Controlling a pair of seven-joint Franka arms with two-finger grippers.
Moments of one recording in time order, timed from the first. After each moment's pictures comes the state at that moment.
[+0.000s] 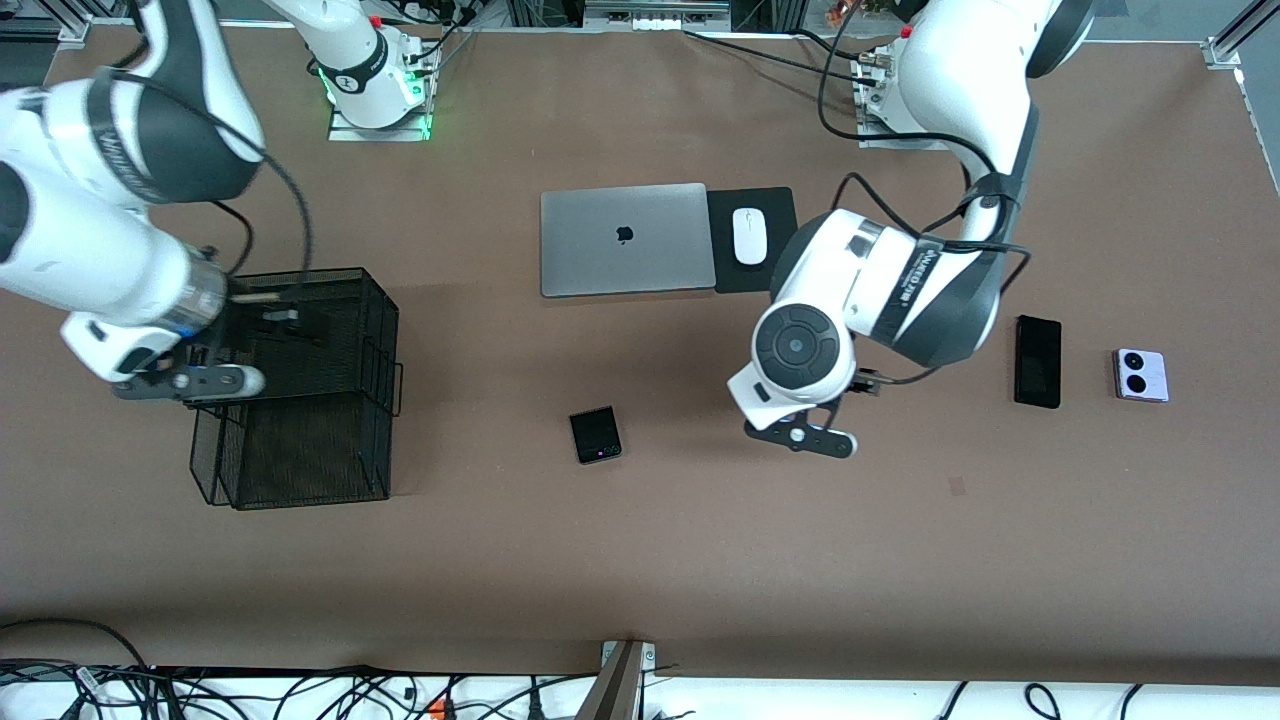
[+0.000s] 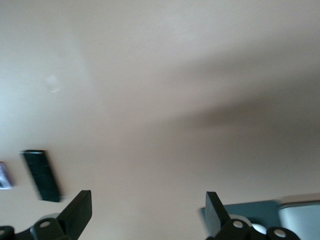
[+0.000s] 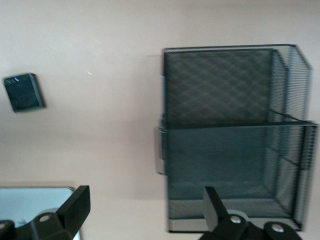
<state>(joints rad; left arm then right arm) -0.42 0.83 -0.08 -0.91 0.25 1.37 -0.19 0.18 0.34 0.05 -1.45 0.02 1.73 0.20</state>
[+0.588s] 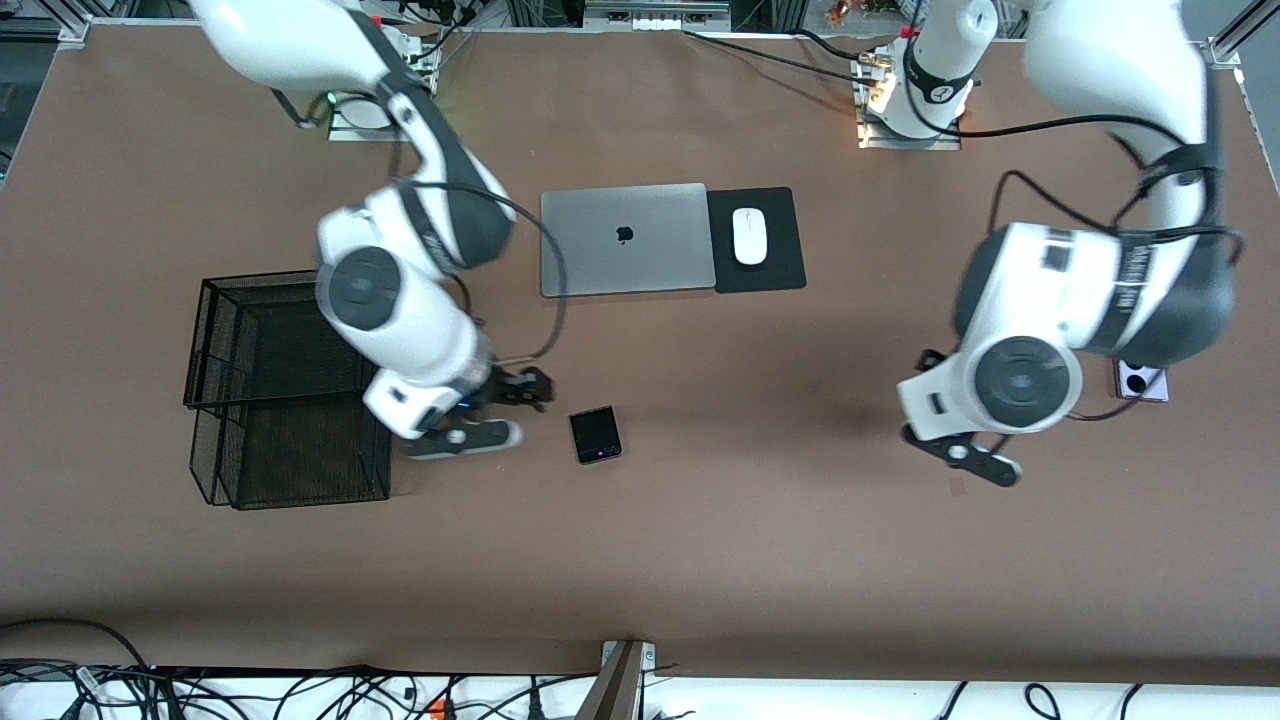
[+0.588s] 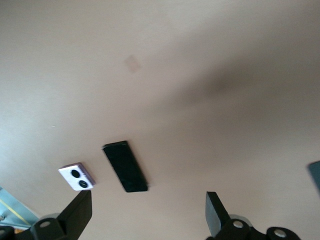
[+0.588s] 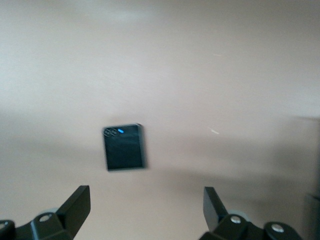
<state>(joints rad) -0.17 0.63 -0.07 -1.17 0.33 1.46 0.22 0.46 0.72 0.05 -1.24 0.05 2.11 0.33</state>
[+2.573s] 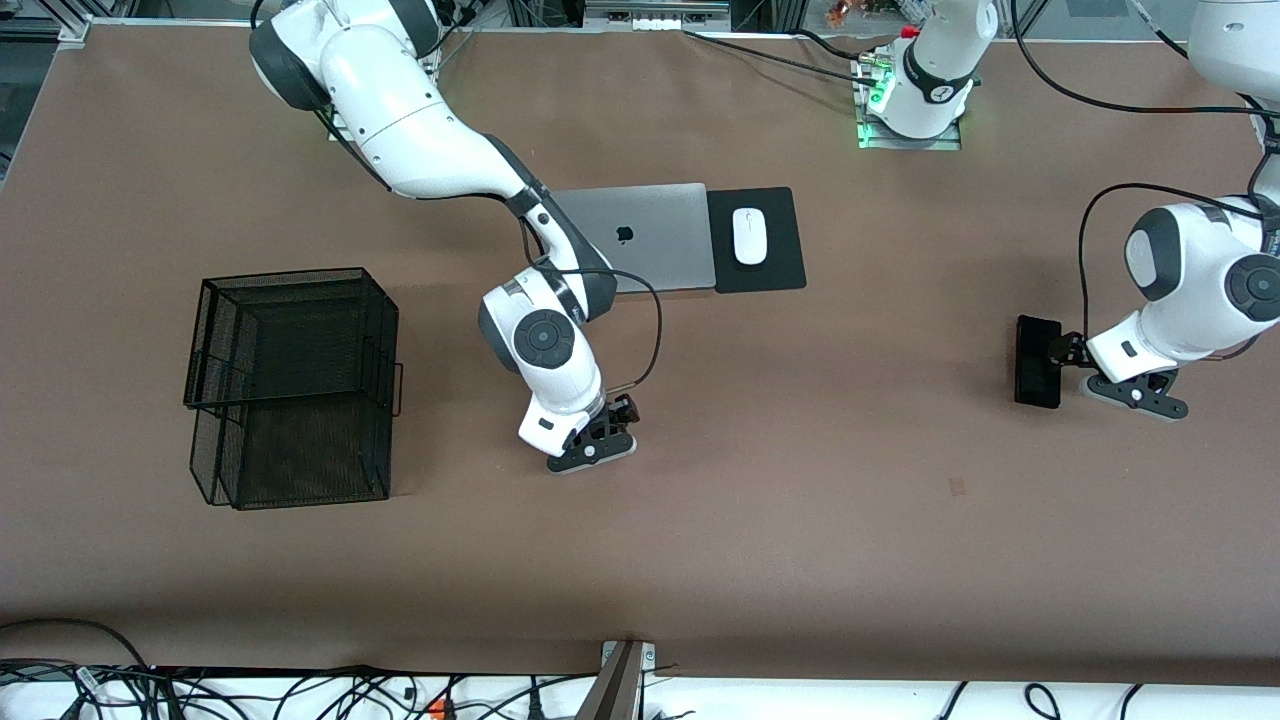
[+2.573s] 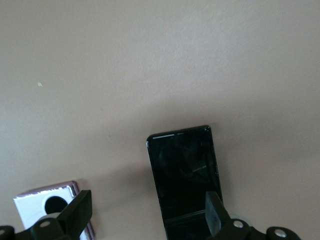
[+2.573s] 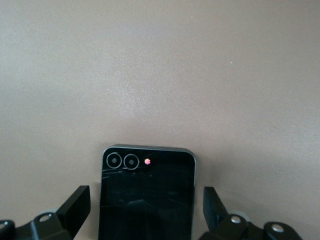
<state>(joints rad) 0.36 0.39 -0.08 -2.09 0.21 2.47 0.45 0.58 1.05 0.04 -1.12 -0.06 2.34 0.33</state>
